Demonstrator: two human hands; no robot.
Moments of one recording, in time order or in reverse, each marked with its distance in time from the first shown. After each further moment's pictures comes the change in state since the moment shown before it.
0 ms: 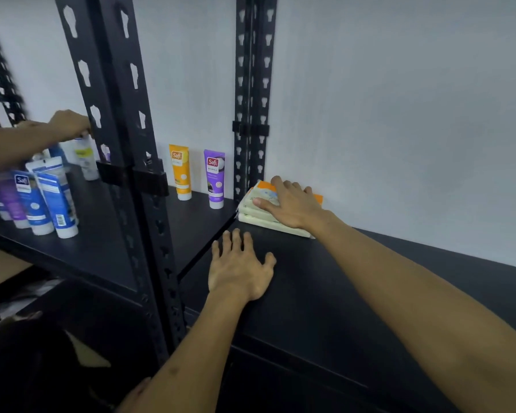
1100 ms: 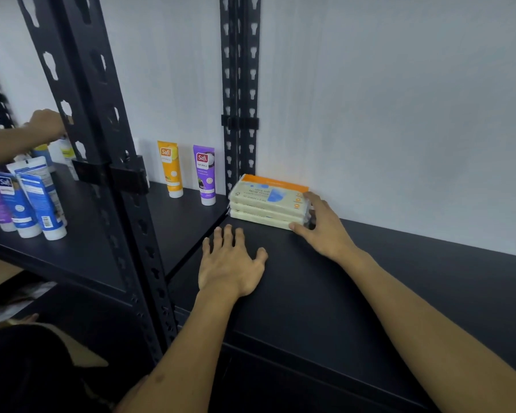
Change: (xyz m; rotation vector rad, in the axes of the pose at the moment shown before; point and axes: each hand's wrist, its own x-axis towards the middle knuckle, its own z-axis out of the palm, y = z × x) left_hand -0.001 0.001 -0.003 -0.015 0.001 -0.011; right_hand -0.074 0.064 0.036 0.609 0.160 0.118
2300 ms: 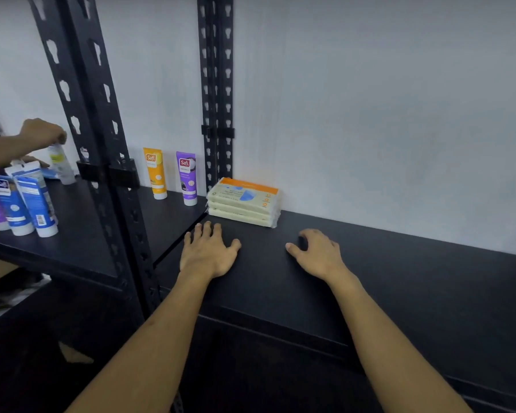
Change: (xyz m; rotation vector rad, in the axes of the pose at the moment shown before) left_hand -0.001 -0.002 -0.002 -0.024 0.009 0.009; right_hand -0.092 -0.011 -0.034 -0.312 -0.046 0.277
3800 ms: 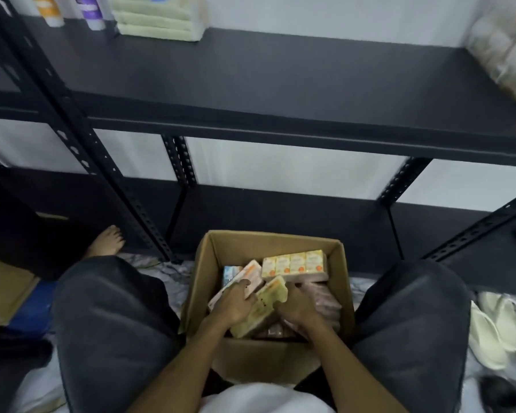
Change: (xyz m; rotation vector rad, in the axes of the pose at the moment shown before) left_hand -0.345 -0.011 0.355 -0.352 -0.692 0.060; right_hand -0.425 0.165 0.216 0.262 -0.536 0.511
